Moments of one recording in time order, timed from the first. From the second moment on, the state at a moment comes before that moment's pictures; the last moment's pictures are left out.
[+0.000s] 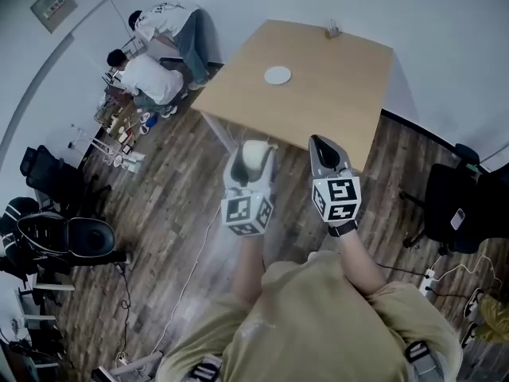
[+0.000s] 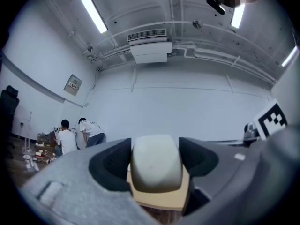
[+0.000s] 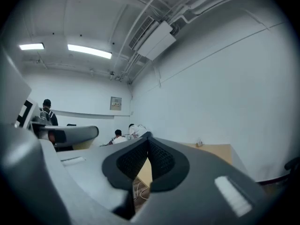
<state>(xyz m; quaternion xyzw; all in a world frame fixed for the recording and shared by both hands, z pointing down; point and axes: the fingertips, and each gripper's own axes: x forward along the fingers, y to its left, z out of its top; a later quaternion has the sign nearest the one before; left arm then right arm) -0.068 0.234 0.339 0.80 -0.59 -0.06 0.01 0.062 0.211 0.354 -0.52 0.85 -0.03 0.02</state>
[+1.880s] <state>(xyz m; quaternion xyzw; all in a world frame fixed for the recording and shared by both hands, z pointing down) -0.145 -0.231 0.426 0.82 -0.56 -0.03 0.11 -0.029 -0.226 0.435 -0.54 0.83 -0.09 -0.10</state>
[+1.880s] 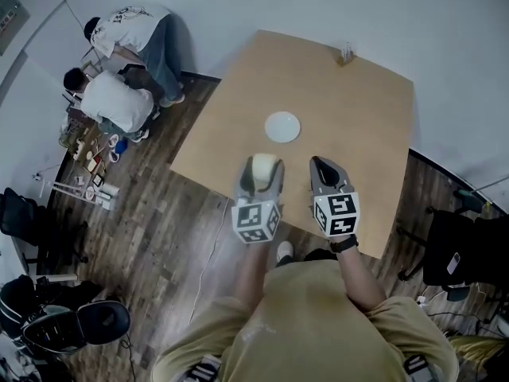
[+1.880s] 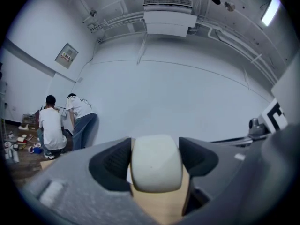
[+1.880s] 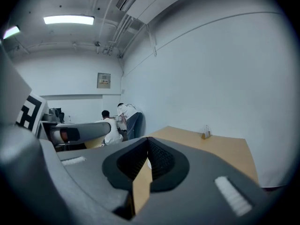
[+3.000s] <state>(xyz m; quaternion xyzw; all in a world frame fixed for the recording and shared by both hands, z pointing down) -0.085 -0.480 0.631 0.80 -0.55 0.15 0.18 0.036 -0.403 0.605 -0.53 0.80 -0.25 -0.15</state>
